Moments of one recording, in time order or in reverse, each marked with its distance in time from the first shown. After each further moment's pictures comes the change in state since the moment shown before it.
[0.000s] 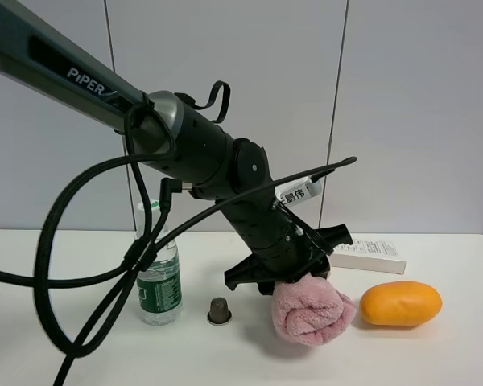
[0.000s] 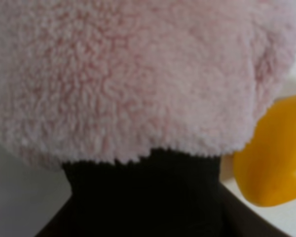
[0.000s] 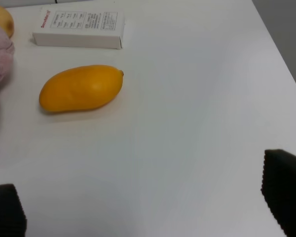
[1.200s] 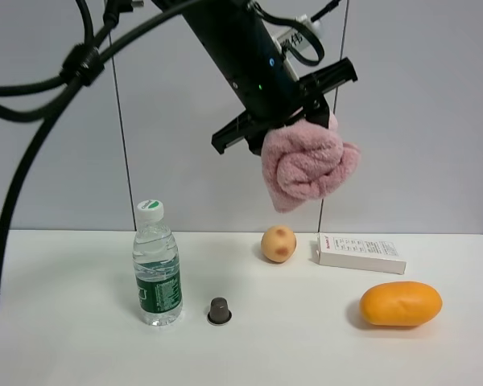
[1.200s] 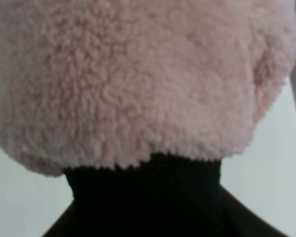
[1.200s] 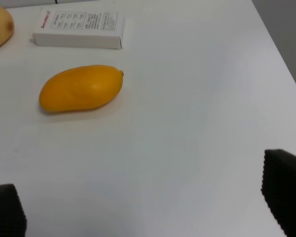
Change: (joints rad) left arm 0.074 -0.189 -0.365 0.026 0.494 0.043; right arm 0.000 0.000 0.000 0.000 0.000 0.000
